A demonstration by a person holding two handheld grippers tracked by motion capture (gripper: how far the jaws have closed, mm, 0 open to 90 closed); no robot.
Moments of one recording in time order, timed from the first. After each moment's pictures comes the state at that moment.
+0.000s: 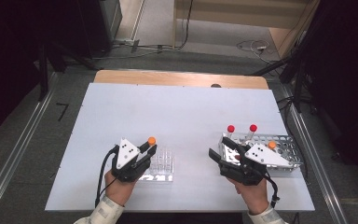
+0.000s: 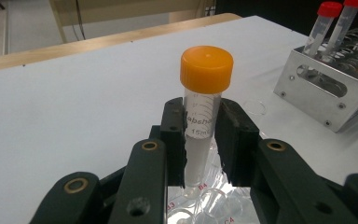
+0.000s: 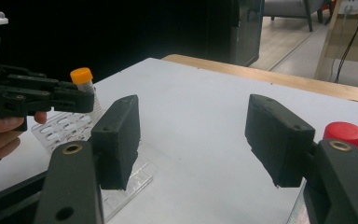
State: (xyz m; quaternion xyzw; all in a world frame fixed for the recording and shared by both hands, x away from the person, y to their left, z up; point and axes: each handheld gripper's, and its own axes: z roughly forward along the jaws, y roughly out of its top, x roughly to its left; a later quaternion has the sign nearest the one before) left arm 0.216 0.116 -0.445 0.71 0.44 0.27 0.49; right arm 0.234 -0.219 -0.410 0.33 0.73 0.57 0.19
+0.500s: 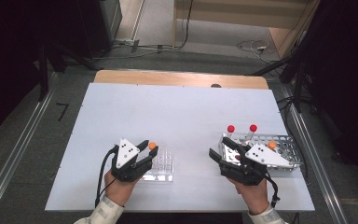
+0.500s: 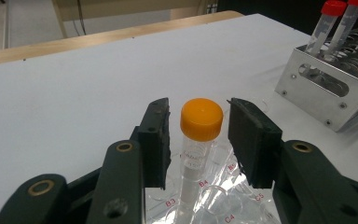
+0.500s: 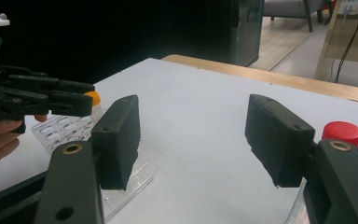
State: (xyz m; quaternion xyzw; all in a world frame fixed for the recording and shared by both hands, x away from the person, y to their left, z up) left arm 0.217 0.117 -0.444 0.70 0.44 0.26 0.49; right arm 0.233 -0.219 -0.410 0.33 0.73 0.57 0.19
